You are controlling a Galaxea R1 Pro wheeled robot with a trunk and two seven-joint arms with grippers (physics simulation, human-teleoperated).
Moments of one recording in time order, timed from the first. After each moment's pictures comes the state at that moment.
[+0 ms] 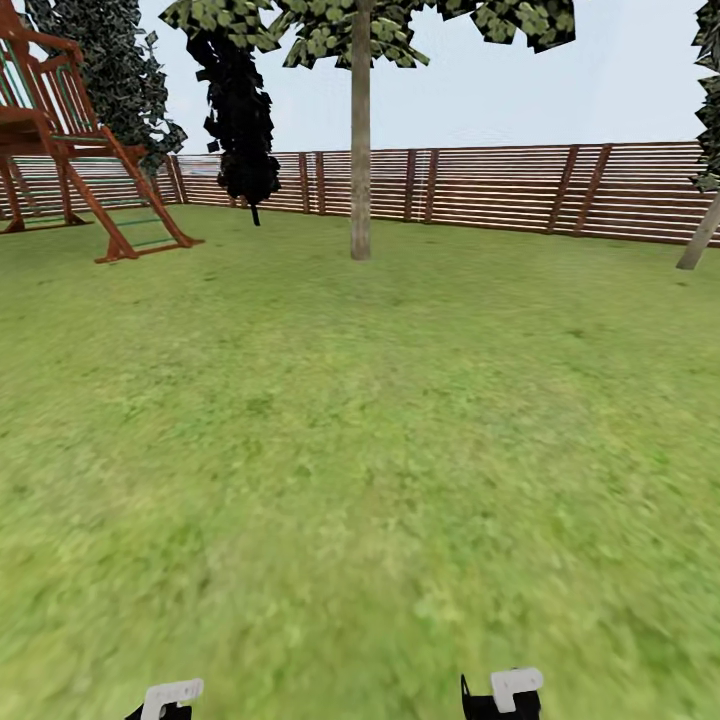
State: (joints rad) left arm -0.41 0.13 -0.01 -0.03 0.12 -0.45 0.01; right arm -0.38 0.02 0.08 -0.10 0.14 -0.55 -0.23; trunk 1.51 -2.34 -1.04
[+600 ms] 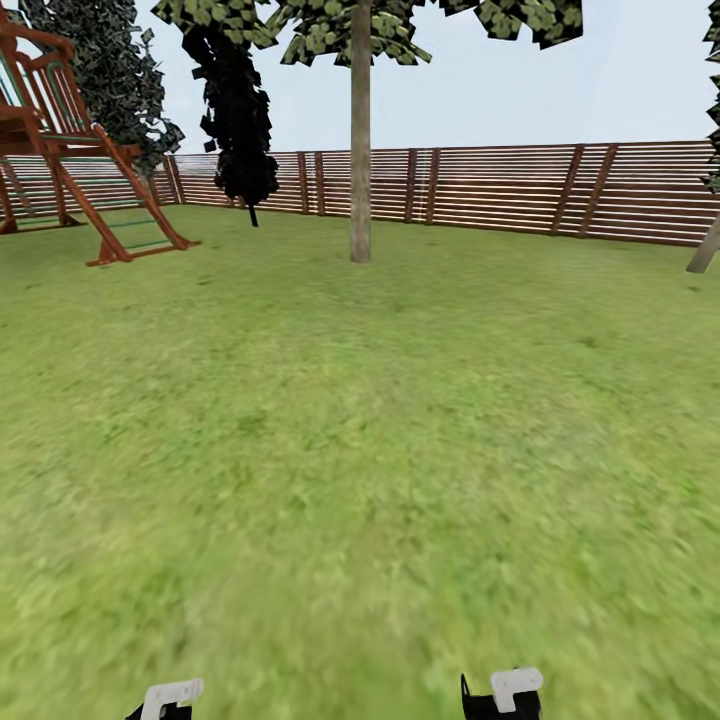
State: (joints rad) left arm -0.41 0.13 -0.01 -0.03 0.12 -0.45 0.01; right arm -0.38 0.02 0.08 -0.10 0.14 -0.55 -0.23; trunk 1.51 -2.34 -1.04
